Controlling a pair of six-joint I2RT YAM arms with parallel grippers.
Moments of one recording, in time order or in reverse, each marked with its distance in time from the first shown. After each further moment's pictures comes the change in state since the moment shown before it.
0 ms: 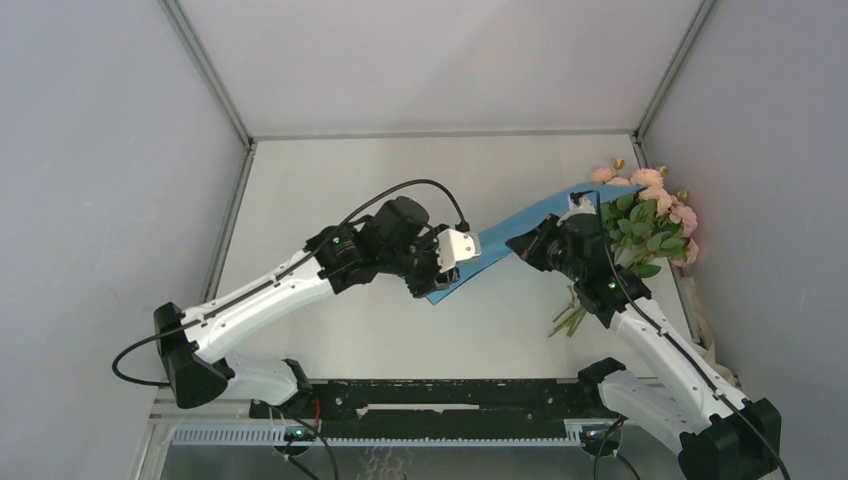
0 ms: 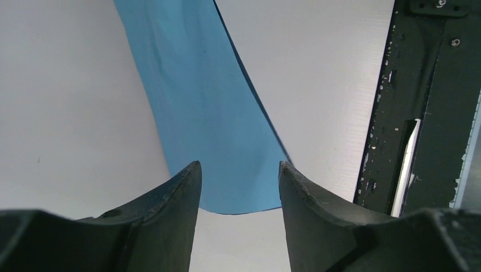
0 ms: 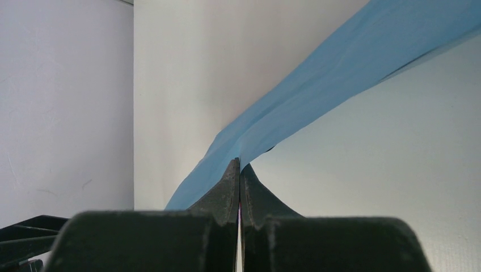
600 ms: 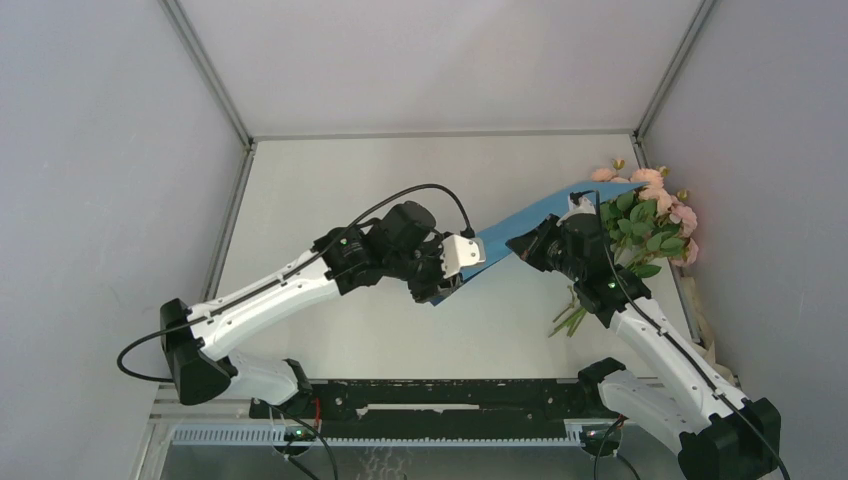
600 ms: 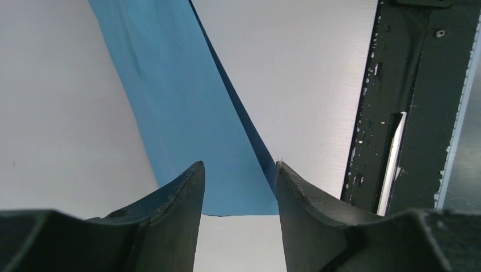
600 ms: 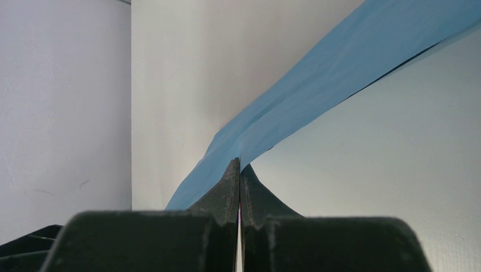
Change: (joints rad) left arm -0.025 0.020 0.000 -0.023 0.025 -0.019; right arm -0.002 0.002 0.000 -0.004 0.000 -0.006
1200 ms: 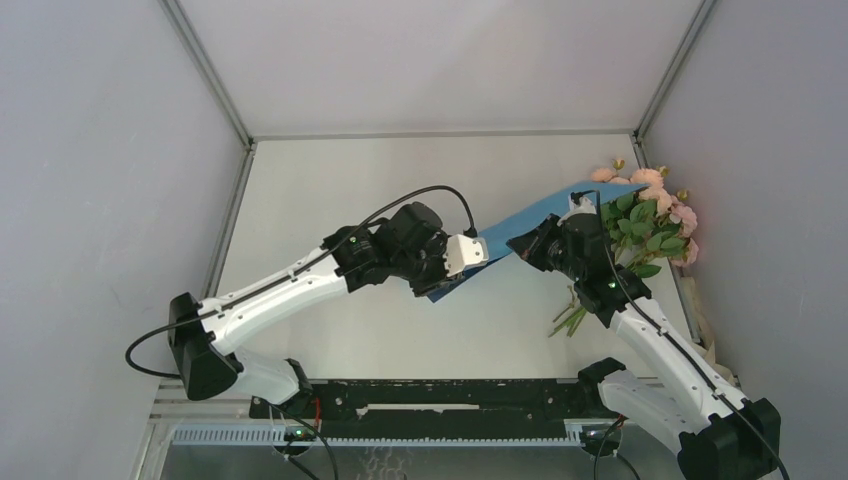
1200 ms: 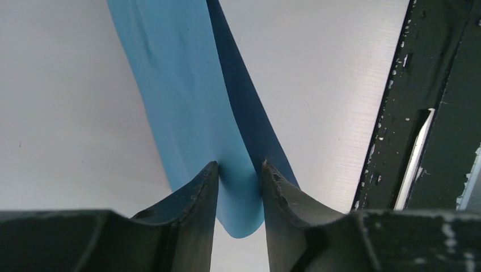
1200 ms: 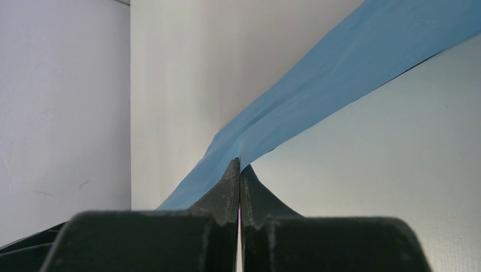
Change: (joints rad) left arm 0.000 0.042 0.000 -0.005 -0.070 0.001; right arm -0.006 0.000 0.000 -0.001 0.000 -0.002
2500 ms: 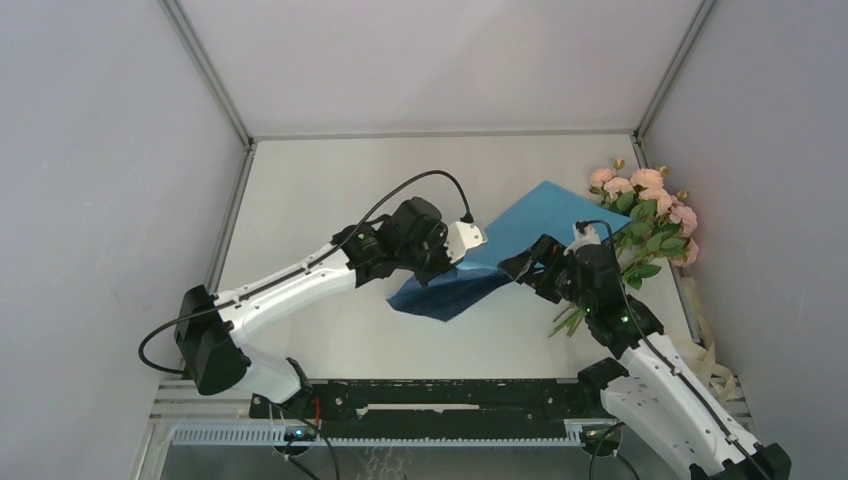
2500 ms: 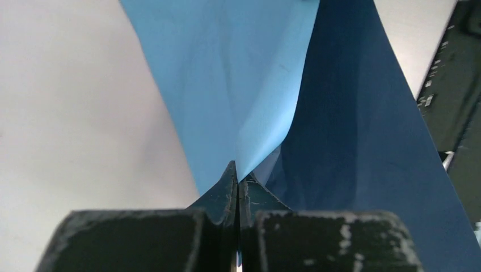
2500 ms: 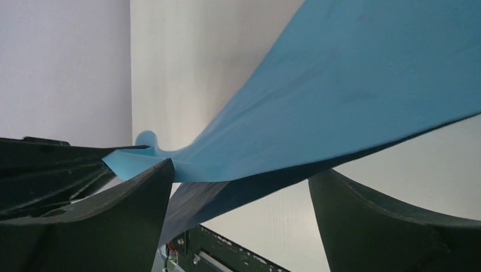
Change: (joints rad) left arm 0.061 0.046 -0.069 0.157 -0.026 -0.060; right arm 0.016 -0.207 -0.130 -0.095 -0.056 0.020
